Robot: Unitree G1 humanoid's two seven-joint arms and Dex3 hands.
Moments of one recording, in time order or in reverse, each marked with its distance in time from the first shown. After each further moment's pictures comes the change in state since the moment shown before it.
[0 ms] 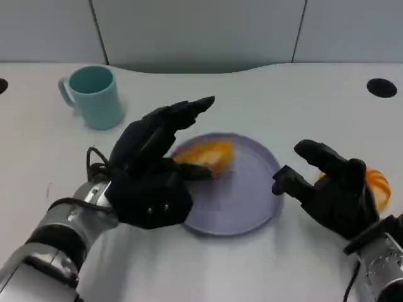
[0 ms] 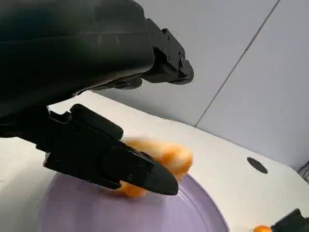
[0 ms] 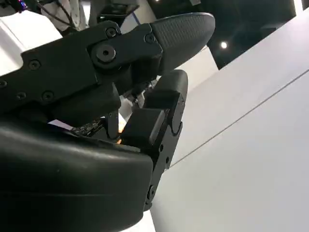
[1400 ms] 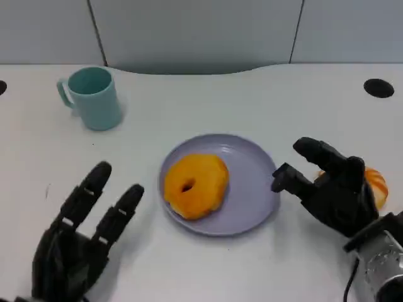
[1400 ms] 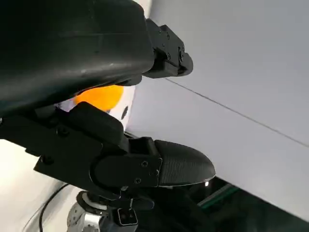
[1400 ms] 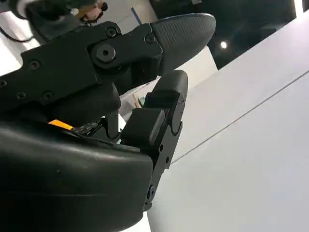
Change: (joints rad) left arm 0.694 -0.145 0.613 -0.586 -1.314 0.541 -1.315; right arm -0.019 -0.008 -0.006 0.029 -0.004 -0.026 0.007
